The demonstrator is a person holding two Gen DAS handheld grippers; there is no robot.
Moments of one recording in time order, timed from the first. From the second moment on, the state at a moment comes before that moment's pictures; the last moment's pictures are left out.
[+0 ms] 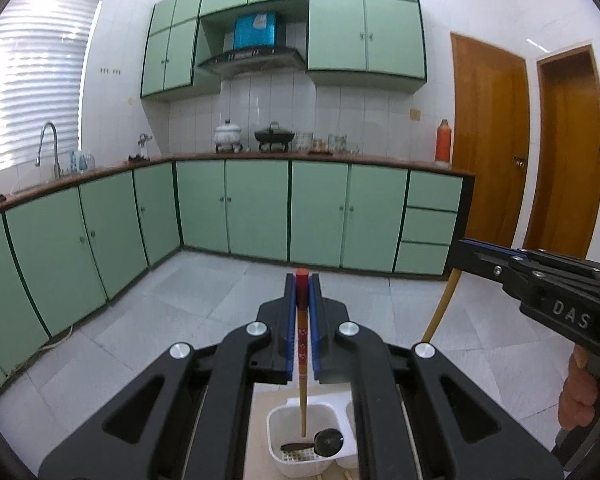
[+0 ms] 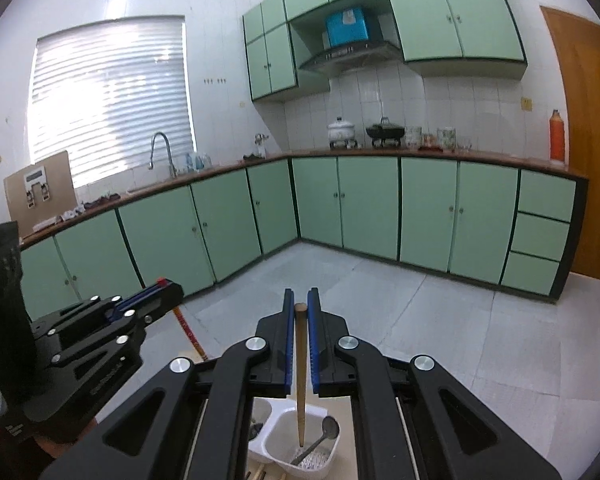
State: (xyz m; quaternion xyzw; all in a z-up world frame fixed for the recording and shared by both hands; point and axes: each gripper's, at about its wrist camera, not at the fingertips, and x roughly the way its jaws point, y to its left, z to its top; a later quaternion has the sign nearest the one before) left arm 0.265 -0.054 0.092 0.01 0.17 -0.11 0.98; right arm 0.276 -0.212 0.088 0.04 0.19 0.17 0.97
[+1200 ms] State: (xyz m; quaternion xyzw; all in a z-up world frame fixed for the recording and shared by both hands) left arm 0.110 -0.025 -0.018 -0.01 0.16 -0.03 0.99; right arm 0.121 -0.229 -0.034 0.04 0.16 0.05 0.98
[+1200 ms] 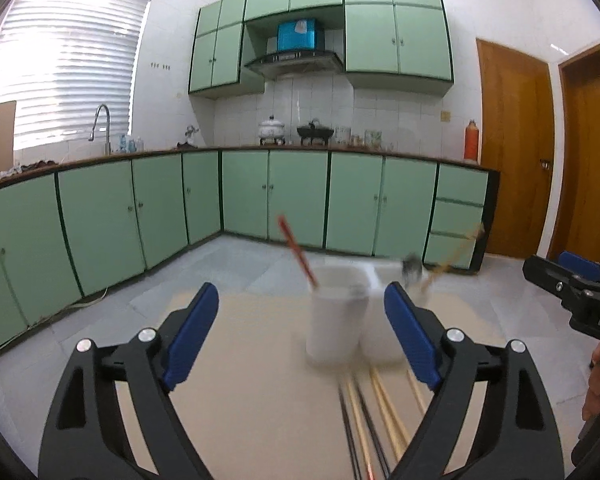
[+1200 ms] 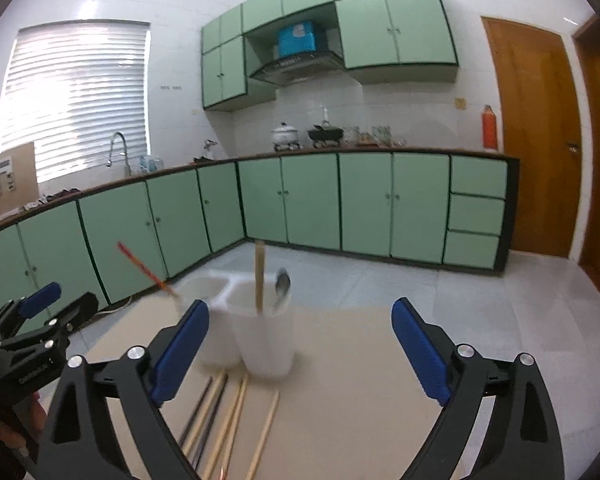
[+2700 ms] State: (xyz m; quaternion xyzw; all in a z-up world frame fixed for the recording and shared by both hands) left arm 0.036 -0.035 -0.127 0.01 0.37 -0.06 0.93; right arm 0.035 -0.186 -0.165 0.05 0.37 0.09 0.92
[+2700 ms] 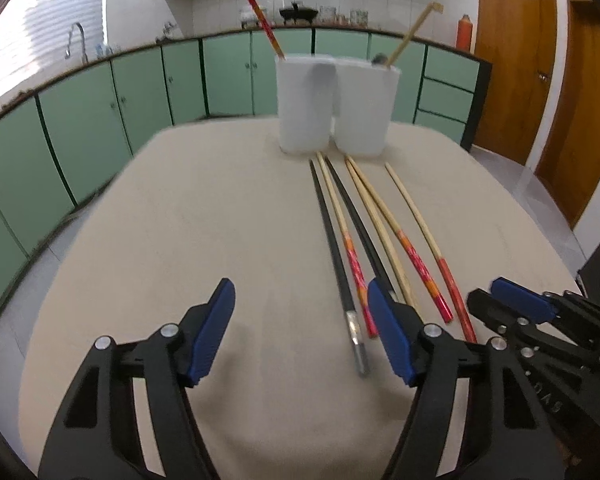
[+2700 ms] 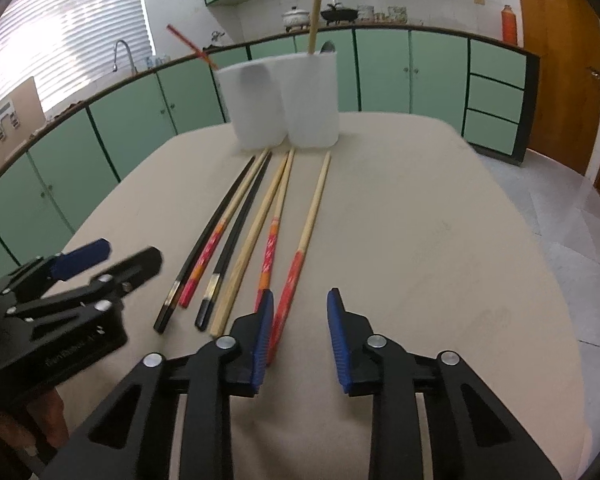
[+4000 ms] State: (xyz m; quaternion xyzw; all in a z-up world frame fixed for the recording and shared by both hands) left arm 0.049 -0.021 -0.138 -0.03 0.41 -0.03 0.91; right arm 0.045 -0.218 -0.169 0.07 0.38 0.05 0.92
